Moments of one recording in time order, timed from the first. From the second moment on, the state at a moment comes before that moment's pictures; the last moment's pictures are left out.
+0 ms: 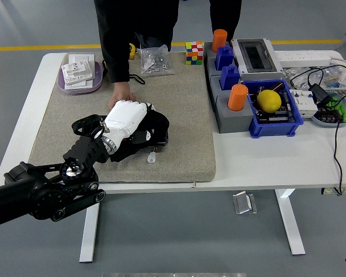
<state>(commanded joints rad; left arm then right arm) -0.81 0.25 -0.20 -1.01 1.79 0.54 0.33 0.16 -0.36 0.74 0.27 -0.37 0.07 -0.22</state>
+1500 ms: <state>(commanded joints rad) -0.70 0.45 -0.32 -1.03 1.85 0.53 0.33 0.14 -0.35 0.77 0.26 -0.38 0.06 -0.22</state>
